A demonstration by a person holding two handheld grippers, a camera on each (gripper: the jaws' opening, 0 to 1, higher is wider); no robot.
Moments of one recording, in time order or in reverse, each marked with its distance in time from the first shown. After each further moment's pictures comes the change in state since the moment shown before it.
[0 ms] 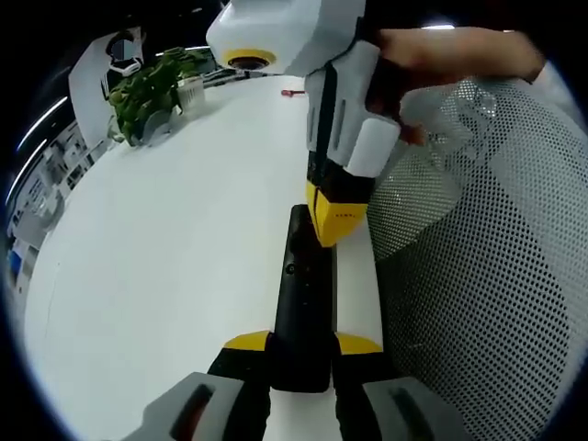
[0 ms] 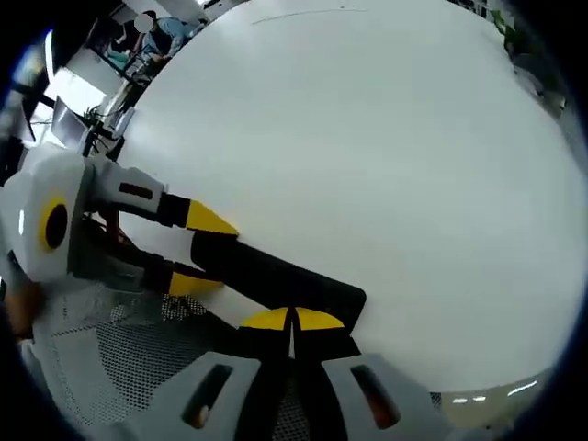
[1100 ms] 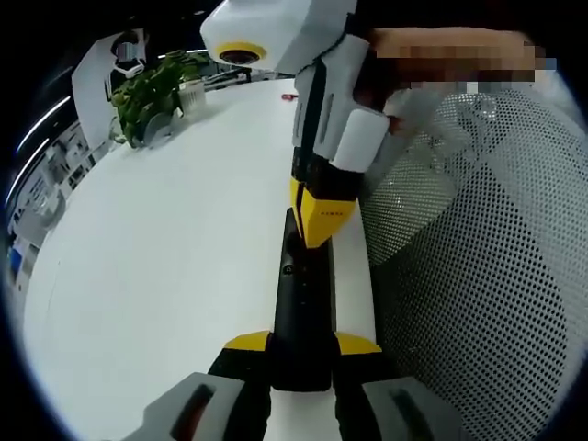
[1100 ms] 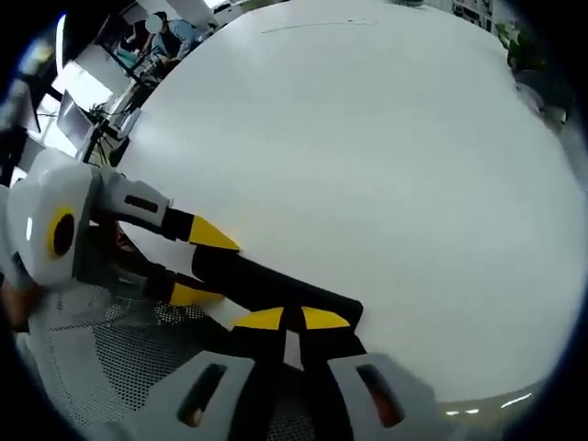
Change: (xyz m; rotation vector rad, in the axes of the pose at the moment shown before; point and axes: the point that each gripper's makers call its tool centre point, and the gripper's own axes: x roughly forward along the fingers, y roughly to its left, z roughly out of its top) left arm 0.000 -0.005 0.000 -0.008 -0.018 0.003; right arm -0.005 0.002 0.010 -0.075 -0.038 -0.033
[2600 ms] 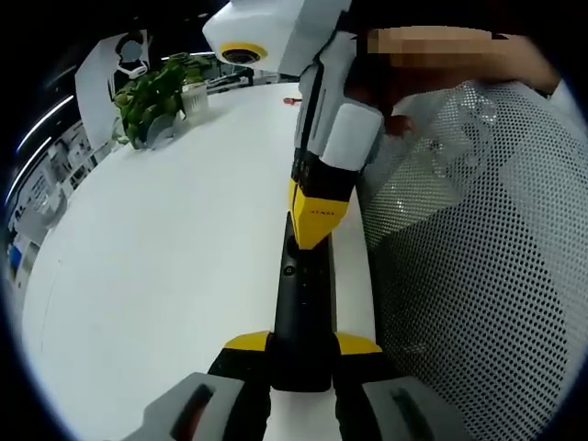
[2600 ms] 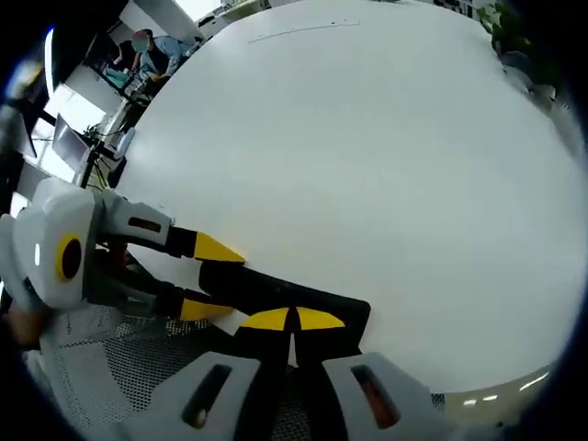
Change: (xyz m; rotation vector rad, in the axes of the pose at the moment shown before) left arm 0.000 -0.001 0.000 -0.009 -0.023 0.002; right arm 0.002 0.004 0.001 0.089 -0.019 0.000
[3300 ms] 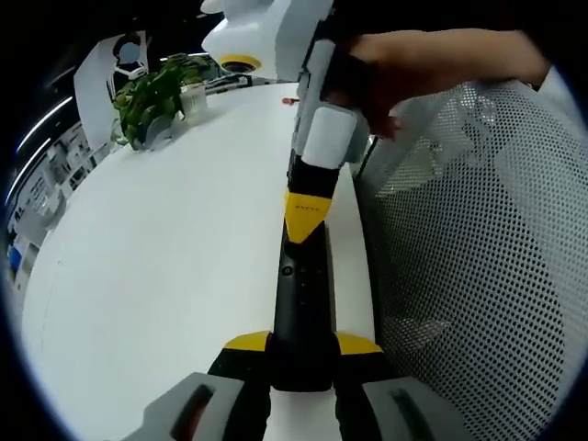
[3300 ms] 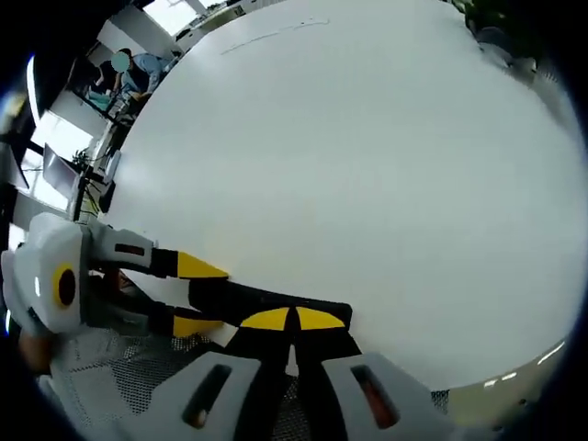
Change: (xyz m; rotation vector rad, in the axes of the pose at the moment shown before) left arm 0.001 0.000 0.000 0.007 0.005 -0.006; right arm -0.002 -0.022 0.016 0.129 -0.070 -0.011
